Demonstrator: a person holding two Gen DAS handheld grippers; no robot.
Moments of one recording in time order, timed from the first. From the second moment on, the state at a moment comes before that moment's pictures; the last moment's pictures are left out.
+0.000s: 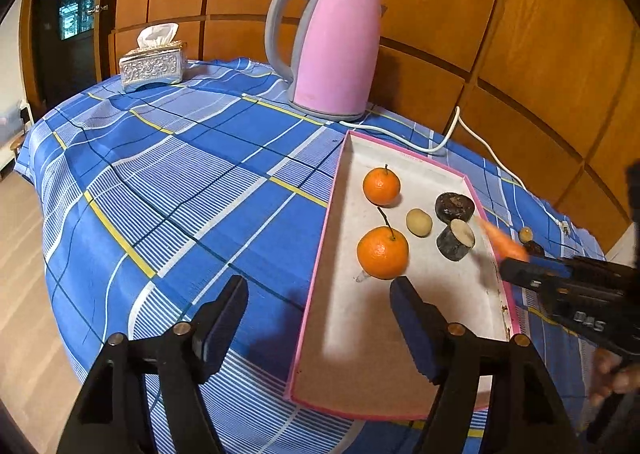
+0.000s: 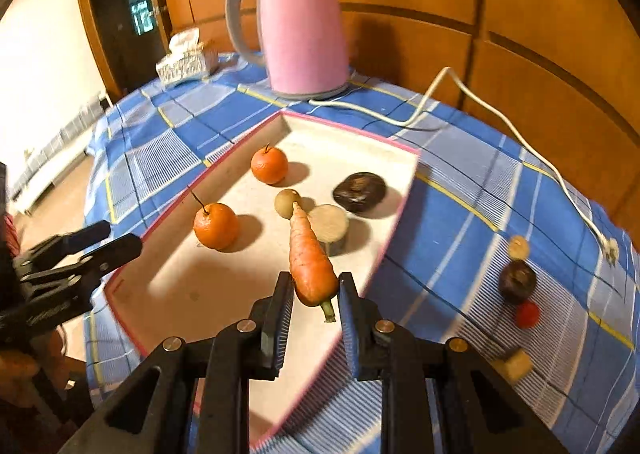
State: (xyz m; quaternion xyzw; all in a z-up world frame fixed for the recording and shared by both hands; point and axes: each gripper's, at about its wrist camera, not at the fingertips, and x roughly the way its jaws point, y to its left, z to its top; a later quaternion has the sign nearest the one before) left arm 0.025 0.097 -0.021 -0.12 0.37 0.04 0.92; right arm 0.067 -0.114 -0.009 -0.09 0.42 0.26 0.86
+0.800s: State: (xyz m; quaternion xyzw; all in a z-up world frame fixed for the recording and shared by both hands) left arm 0.013 0.079 -0.012 -0.08 0.35 0.03 0.93; right arm 0.062 -0.115 -0.010 -0.06 0.40 0.23 0.88
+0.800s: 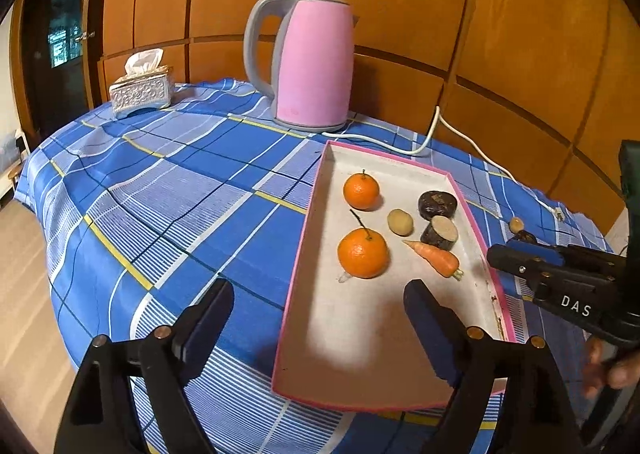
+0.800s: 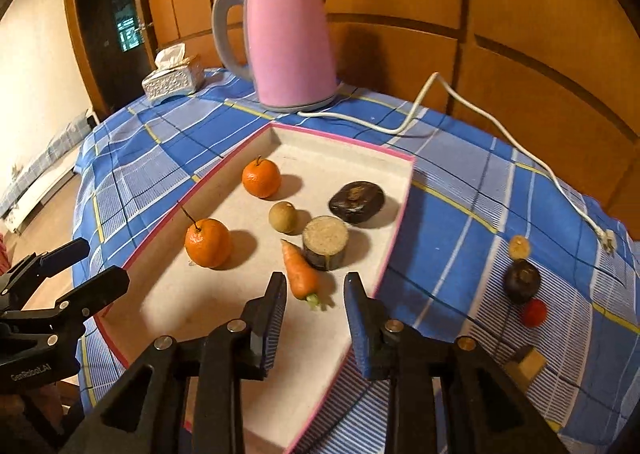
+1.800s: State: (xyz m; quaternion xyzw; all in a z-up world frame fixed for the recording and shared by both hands) left arm 0.065 0.003 0.029 -0.07 0.35 -0.08 0.93; right arm 0.110 -0.319 -0.006 -0.10 0.49 0.04 0.86
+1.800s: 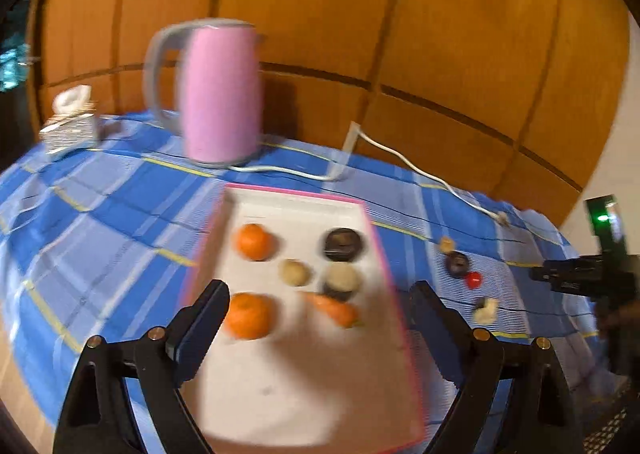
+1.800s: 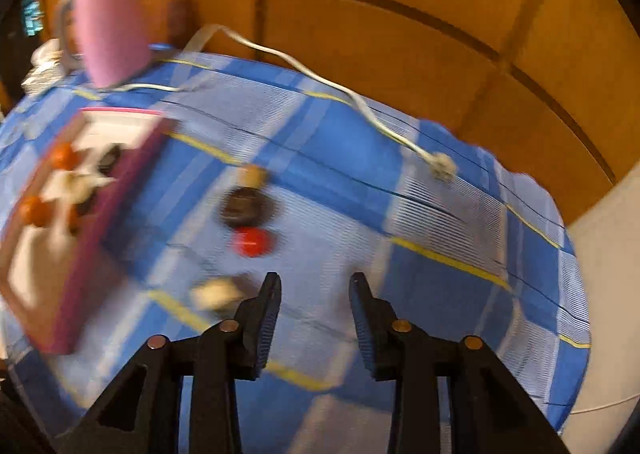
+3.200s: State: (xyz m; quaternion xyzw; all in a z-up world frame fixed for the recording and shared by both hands) left arm 0.192 -0.224 -0.055 -0.06 0.54 -0.17 0.82; right arm 0.123 -0.416 -0.029 0.08 0.52 -0.01 0.85
